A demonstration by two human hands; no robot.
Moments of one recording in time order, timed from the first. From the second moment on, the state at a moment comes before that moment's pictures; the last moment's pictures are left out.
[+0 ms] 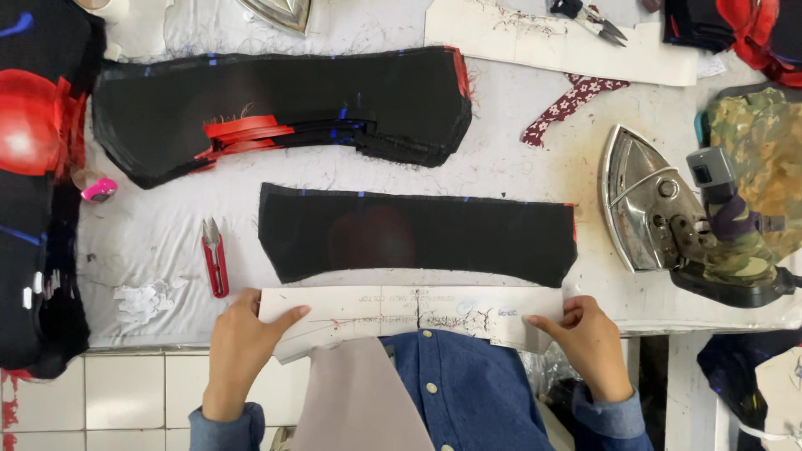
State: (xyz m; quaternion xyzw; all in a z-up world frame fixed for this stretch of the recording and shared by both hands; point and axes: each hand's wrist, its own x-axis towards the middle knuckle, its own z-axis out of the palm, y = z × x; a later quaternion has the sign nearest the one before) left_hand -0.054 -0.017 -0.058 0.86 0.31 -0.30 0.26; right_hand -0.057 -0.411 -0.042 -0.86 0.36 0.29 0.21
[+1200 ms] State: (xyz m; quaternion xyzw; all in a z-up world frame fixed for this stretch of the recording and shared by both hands) left_hand 0.006 -0.007 -0.153 0.95 0.19 -0.06 0.22; right_hand -0.018 -0.424 -0.130 -0.92 0.22 -0.05 0.31
